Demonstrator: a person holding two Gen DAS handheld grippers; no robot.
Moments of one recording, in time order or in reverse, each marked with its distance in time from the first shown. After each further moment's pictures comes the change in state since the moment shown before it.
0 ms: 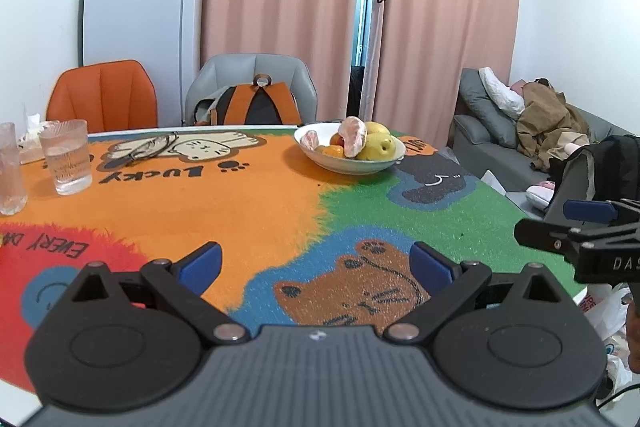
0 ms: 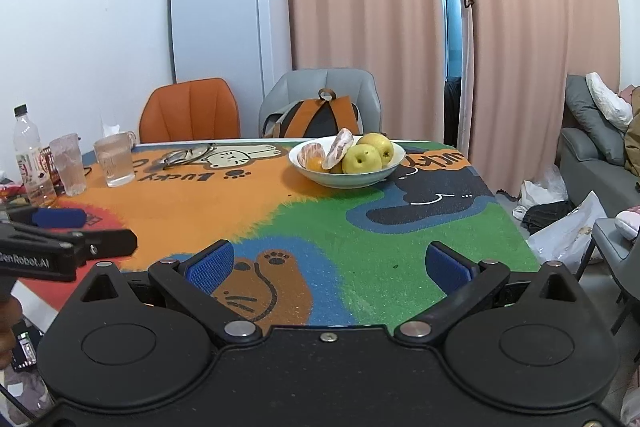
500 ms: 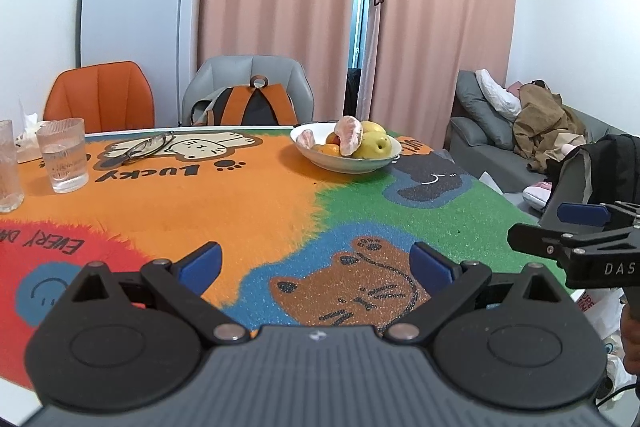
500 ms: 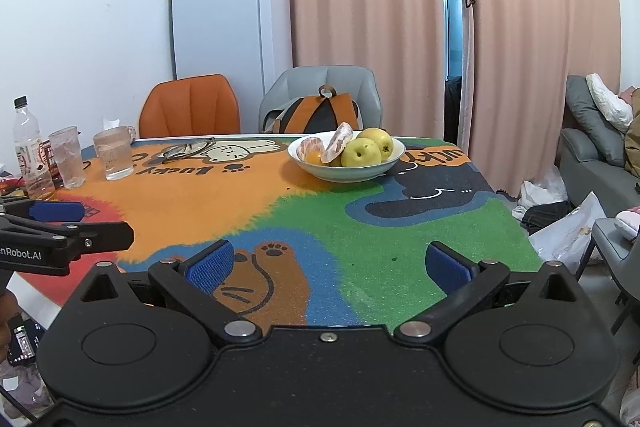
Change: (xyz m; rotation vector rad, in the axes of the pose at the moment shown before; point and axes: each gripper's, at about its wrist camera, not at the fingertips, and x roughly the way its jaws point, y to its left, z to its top) left arm -0.002 -0.002 -0.006 0.006 -0.016 -0.007; right arm 0.003 0.003 -0.006 -0.013 0.003 -0.006
